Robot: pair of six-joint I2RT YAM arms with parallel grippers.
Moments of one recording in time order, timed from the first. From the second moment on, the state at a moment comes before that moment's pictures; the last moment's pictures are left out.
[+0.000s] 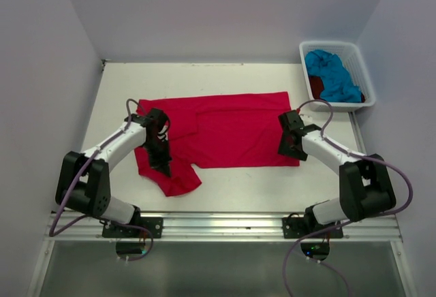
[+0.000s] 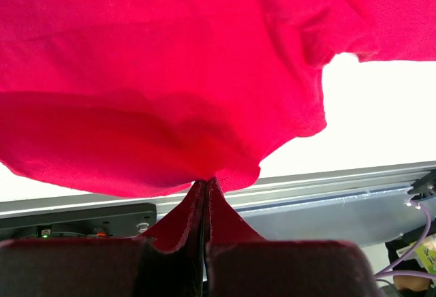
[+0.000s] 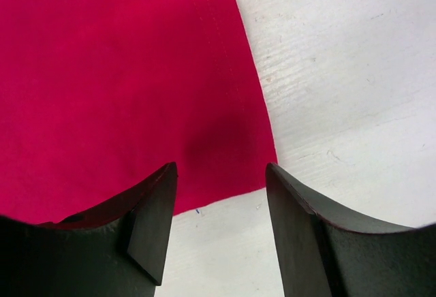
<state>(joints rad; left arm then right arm) -0.30 1.48 0.94 -1.03 0.24 -0.53 0.31 1.42 0.80 -0.61 0.37 0.60</state>
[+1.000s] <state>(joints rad) -0.33 1.27 0.89 -1.06 0.30 -0.59 0.30 1.30 0.65 -0.67 0.37 0.74</state>
